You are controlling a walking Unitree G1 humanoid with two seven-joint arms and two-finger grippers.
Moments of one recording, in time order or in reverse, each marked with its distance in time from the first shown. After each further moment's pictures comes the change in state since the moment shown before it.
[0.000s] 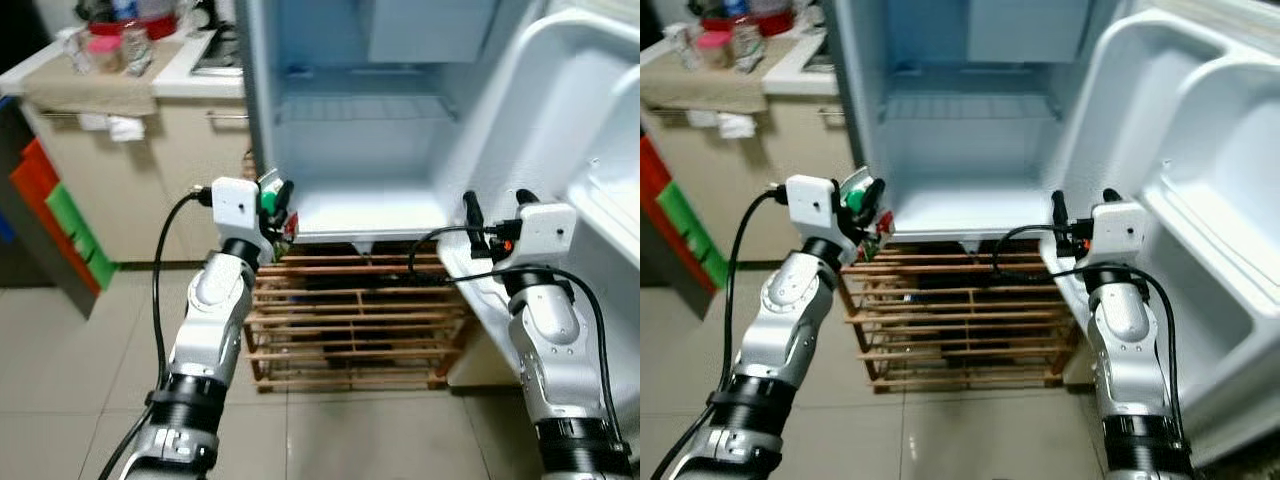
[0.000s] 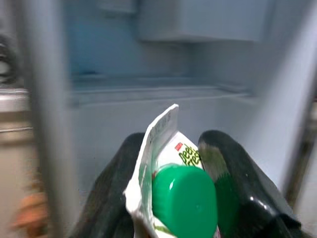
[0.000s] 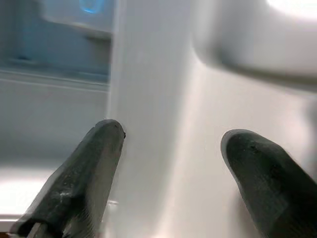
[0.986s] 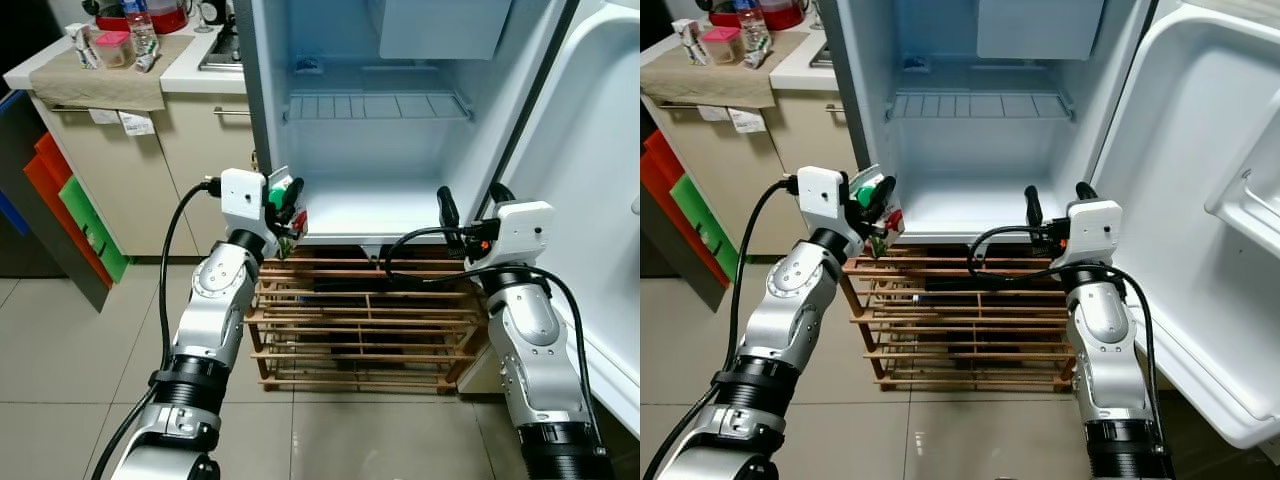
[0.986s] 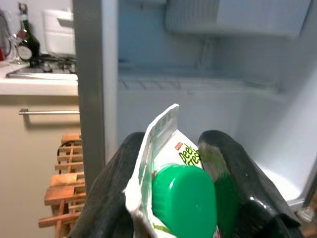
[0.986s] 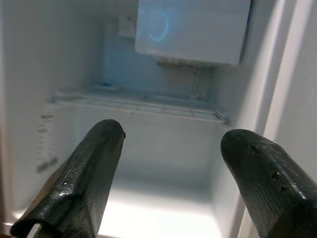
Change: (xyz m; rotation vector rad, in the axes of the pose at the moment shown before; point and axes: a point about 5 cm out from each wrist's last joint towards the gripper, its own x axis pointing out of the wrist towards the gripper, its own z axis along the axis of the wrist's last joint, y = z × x) left arm 0.007 0.003 0.003 -0.064 0.013 -0.038; right arm -0.010 0.028 0.020 0.080 -0.077 0.097
